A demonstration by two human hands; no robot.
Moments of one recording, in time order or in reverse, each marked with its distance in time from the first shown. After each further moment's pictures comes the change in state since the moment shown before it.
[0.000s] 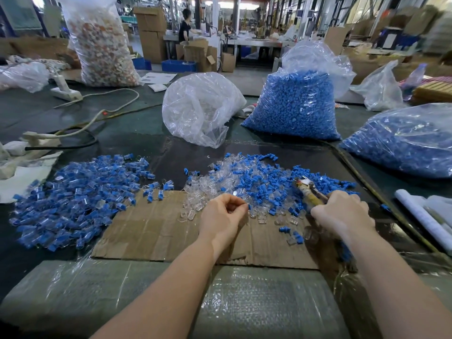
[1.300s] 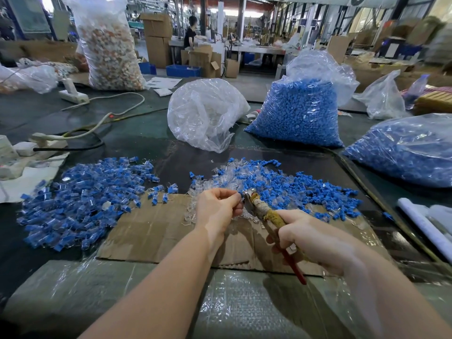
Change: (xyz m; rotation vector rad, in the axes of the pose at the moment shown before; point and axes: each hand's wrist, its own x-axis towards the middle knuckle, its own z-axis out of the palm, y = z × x) left_hand 0.016 0.015 -0.010 -0.443 0.135 -0.201; right_hand -0.068 -0.028 -0.008 0.548 -0.730 -0.433
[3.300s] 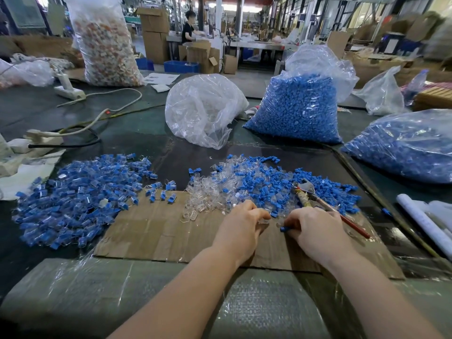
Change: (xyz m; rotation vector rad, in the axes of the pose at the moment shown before) left_hand -0.021 -0.033 0.015 1.040 -0.358 0.596; right_hand 0.030 0.048 -0.013 -0.908 0.585 -0.115
